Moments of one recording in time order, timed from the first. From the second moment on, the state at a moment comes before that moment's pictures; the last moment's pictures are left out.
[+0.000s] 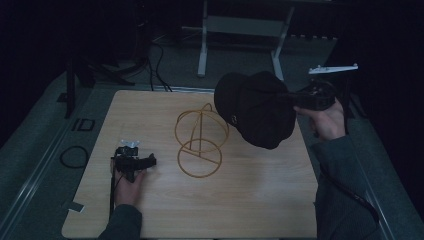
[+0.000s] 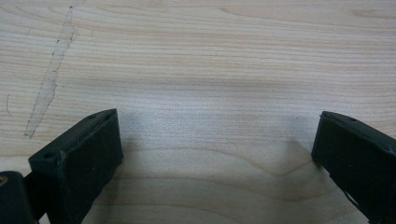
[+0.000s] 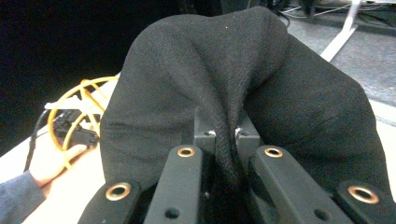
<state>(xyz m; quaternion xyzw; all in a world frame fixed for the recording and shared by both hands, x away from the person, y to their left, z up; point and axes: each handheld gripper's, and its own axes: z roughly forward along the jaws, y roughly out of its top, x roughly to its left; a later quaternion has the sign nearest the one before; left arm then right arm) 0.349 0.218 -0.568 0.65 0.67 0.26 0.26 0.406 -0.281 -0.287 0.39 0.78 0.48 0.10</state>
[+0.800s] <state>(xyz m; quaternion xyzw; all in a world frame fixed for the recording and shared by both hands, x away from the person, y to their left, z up) 0.349 0.218 -0.568 0.65 0.67 0.26 0.26 0.401 -0.266 -0.271 0.36 0.78 0.49 0.09</state>
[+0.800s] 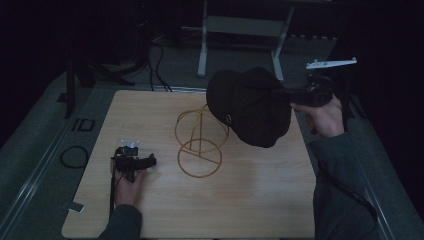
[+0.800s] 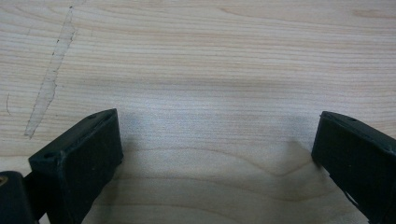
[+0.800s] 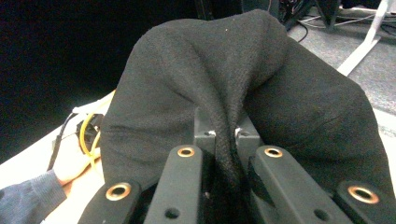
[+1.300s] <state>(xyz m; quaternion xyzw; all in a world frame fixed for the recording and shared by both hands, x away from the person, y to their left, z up) 0.349 0.218 -0.568 0.65 0.67 0.26 0.26 0.400 -0.251 -0.259 0.35 0.79 0.50 0.08</state>
